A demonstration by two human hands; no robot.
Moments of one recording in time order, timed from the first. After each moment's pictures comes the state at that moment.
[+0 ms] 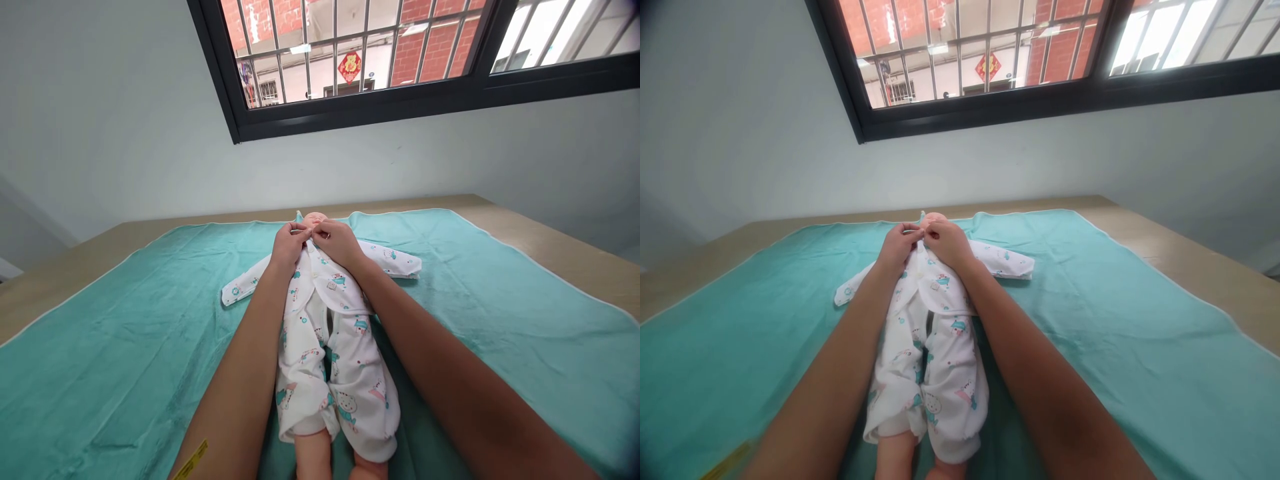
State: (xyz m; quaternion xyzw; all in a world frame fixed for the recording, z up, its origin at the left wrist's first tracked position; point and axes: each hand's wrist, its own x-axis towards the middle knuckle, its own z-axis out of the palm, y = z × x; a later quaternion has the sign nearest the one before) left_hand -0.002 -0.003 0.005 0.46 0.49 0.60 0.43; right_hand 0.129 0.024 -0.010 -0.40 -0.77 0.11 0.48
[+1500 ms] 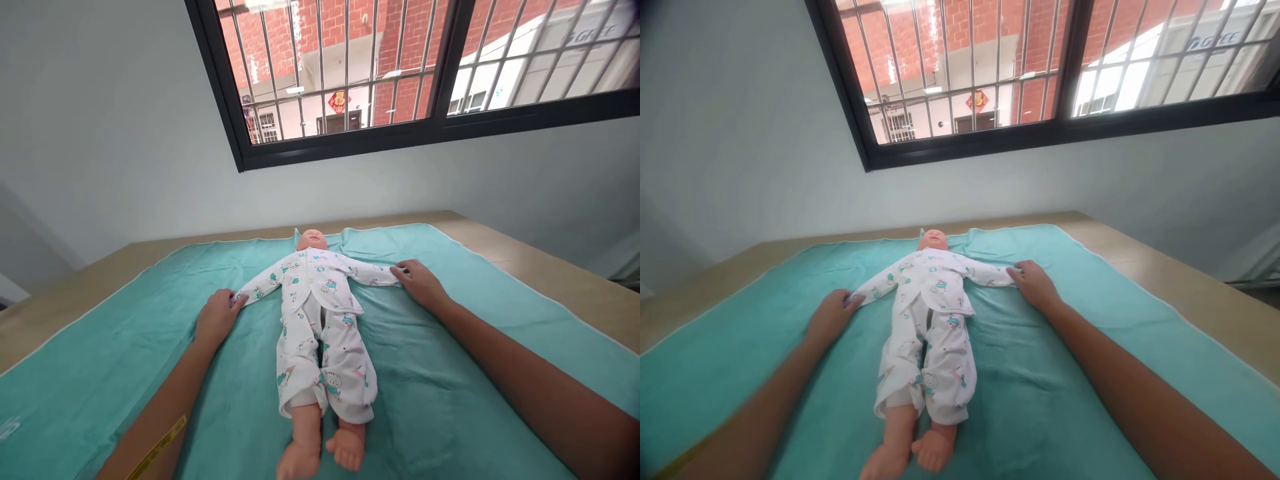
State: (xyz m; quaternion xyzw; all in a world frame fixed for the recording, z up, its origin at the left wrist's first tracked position) left_hand -0.161 -0.104 -0.051 0.62 0.77 0.15 -0.03; right_hand 0.331 -0.029 -0.070 -0.64 -0.71 0.02 0.27
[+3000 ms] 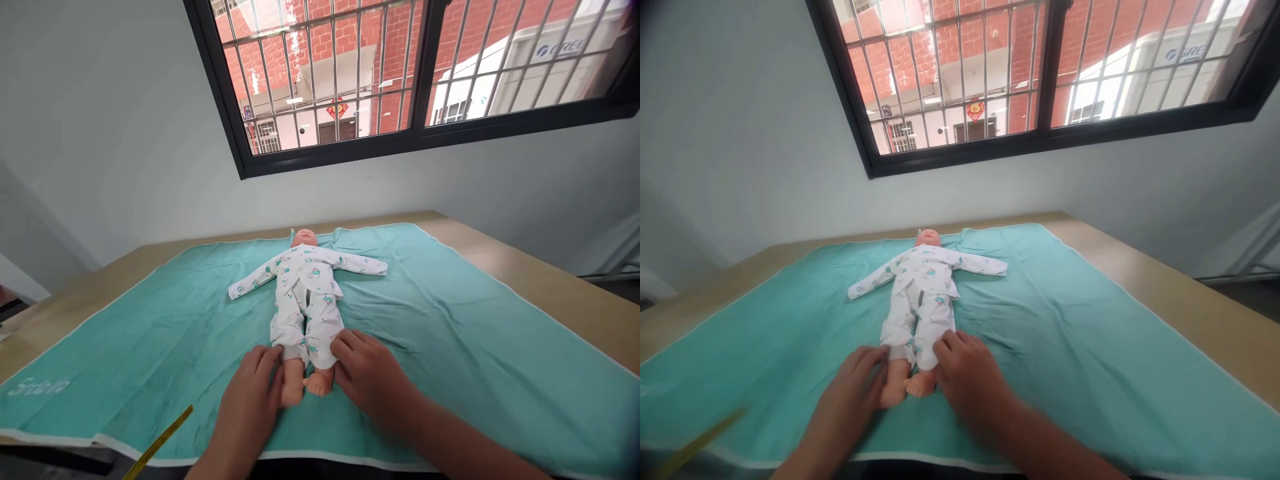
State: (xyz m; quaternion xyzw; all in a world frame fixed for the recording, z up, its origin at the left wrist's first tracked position) left_hand -0.021 -0.314 -0.040 0.75 0.60 0.28 0.03; right_hand 0.209 -0.273 -0.028 -0.44 -0.86 0.05 0.26
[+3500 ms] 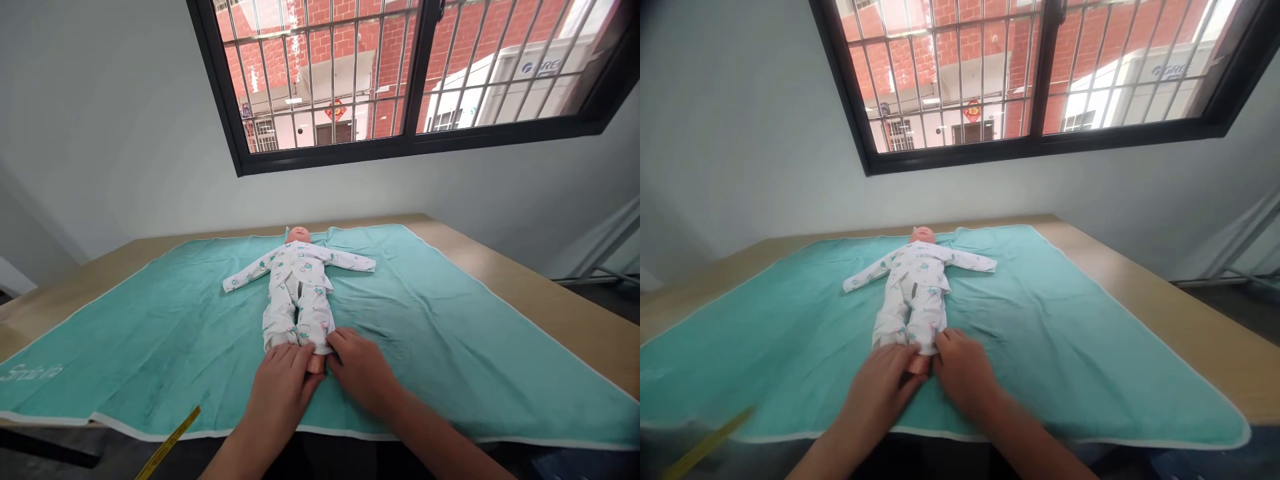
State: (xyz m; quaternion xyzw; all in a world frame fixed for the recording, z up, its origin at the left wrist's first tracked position) left_hand 0.033 -0.318 -0.043 0.82 0.53 0.24 -0.01; right_hand 0.217 -0.286 -0.039 -0.50 -0.83 0.09 0.24
